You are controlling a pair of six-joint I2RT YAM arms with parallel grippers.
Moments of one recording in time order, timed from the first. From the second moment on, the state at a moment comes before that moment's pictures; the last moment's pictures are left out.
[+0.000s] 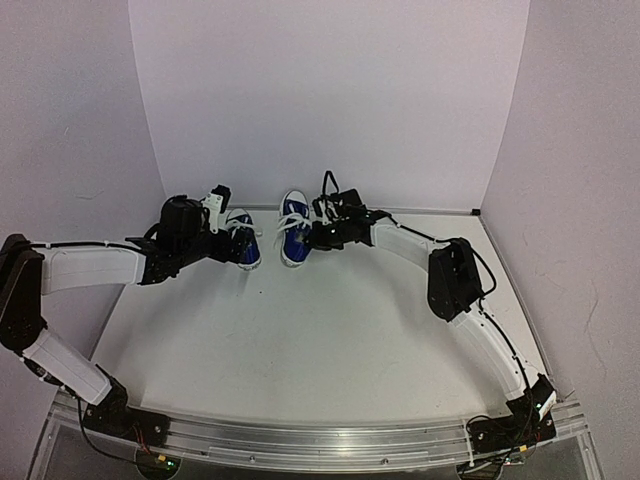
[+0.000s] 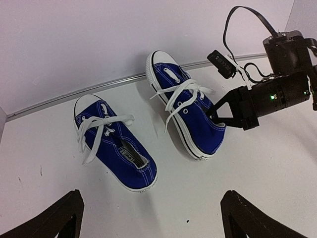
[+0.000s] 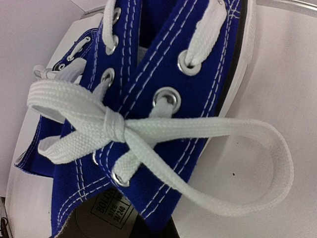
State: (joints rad) left arm -0.55 1.45 0.86 0.19 -0.14 -0.06; right arm 0.60 2.83 2.59 -0.41 -0.38 0.41
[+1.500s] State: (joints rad) left arm -0.51 1.73 1.19 -0.22 0.10 -0.32; right arm 0.48 1.67 1.02 -0.07 -0.42 0.36
